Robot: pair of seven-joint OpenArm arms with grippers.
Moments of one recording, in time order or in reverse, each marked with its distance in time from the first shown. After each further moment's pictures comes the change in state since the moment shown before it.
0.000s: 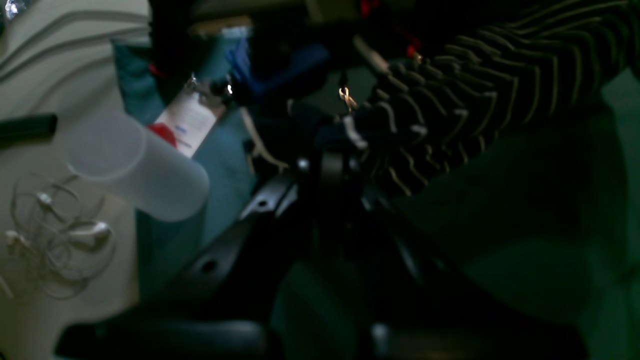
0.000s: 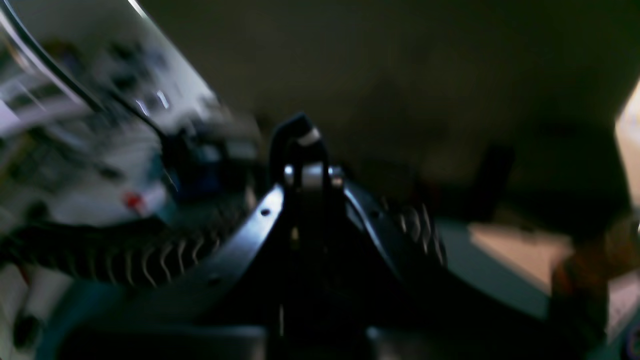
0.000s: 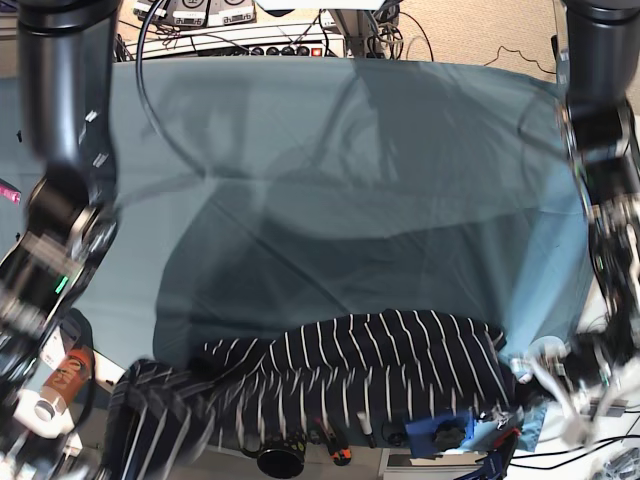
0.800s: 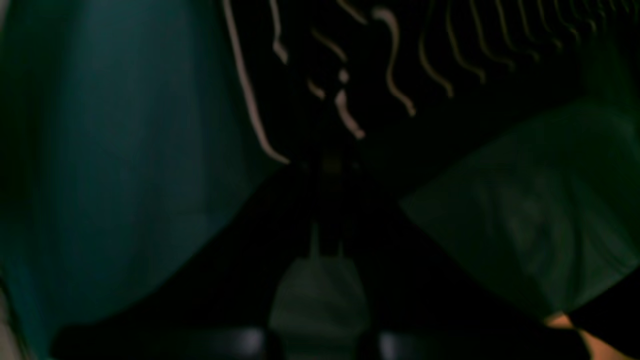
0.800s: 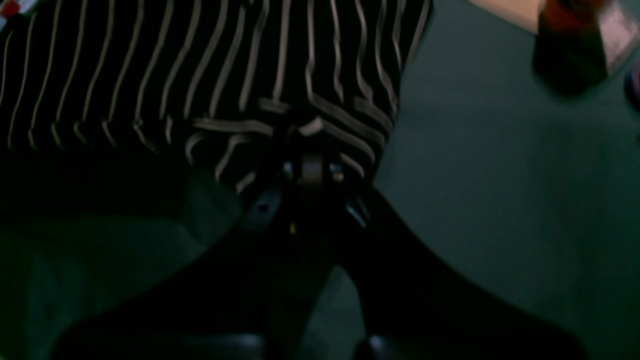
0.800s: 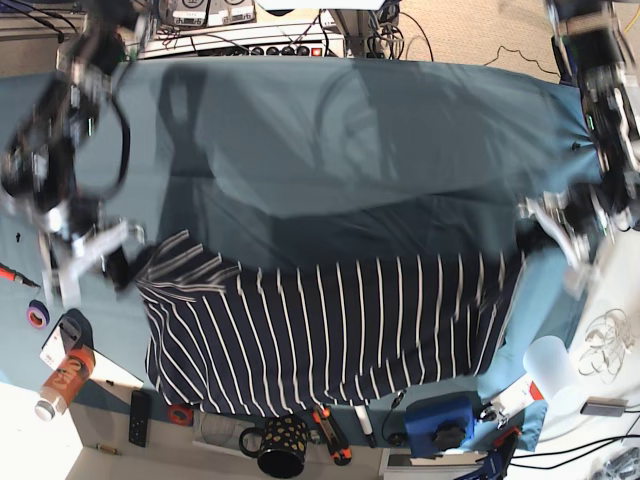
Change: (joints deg) left arm 34.3 1.3 -12.7 11.3 -7.2 -3.0 0.9; right arm -57.5 -0.7 15.3 44.7 7.1 2.4 2.5
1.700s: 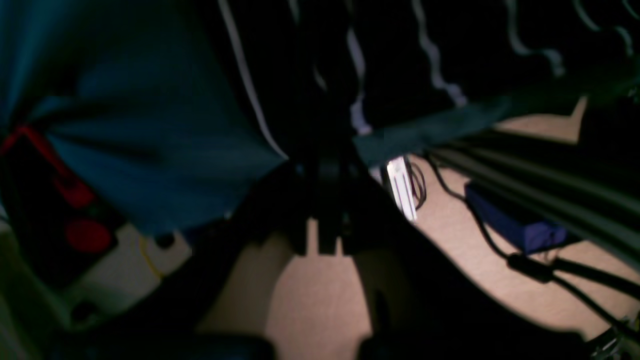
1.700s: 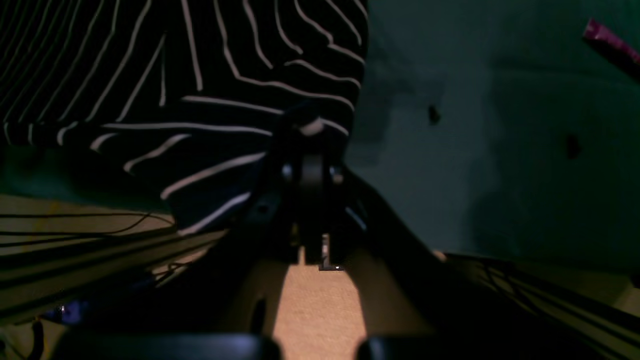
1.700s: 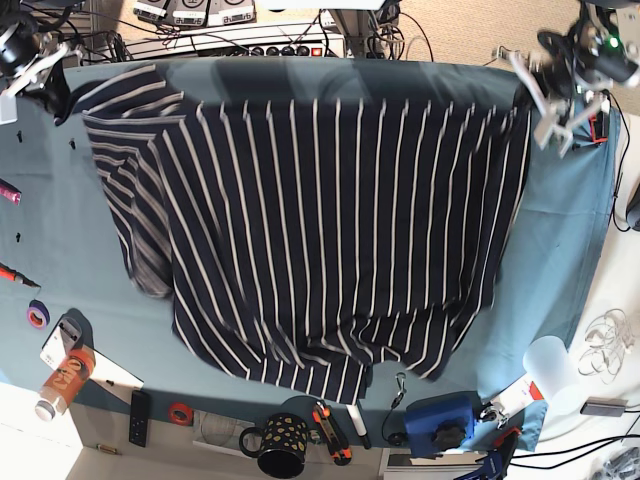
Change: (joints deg) left arm 36.3 -0.2 -0.1 23.3 13.7 3.2 -3.5; right arm -38.6 0.0 34.9 8.2 28.9 14.4 -6.6
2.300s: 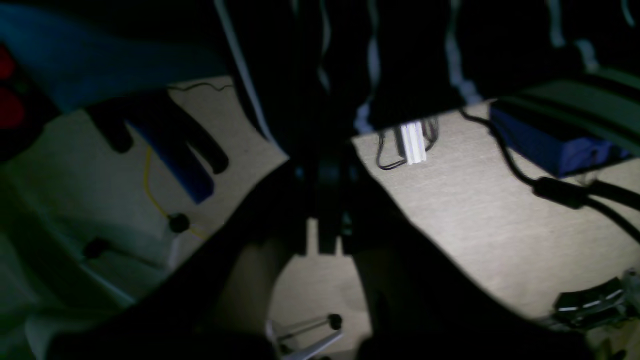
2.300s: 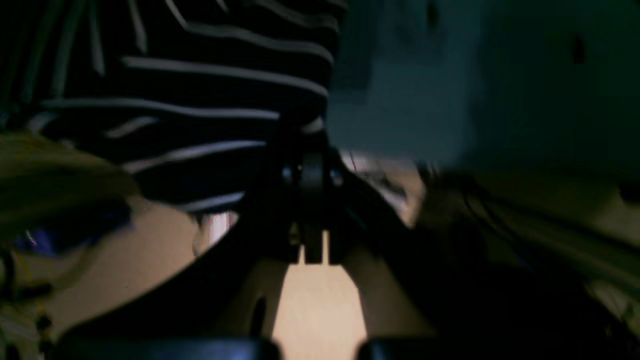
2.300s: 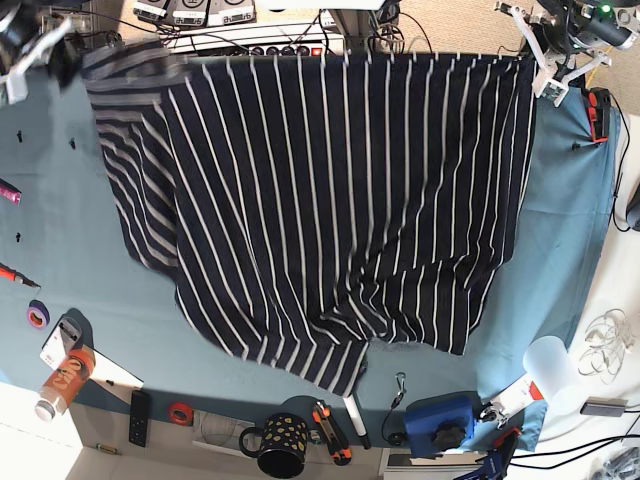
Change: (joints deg) left arm 9.1 0.0 0.0 0.0 5.4 -0.2 -0.4; right arm -10.9 0.3 -0.2 0.2 -6.7 0.0 0.3
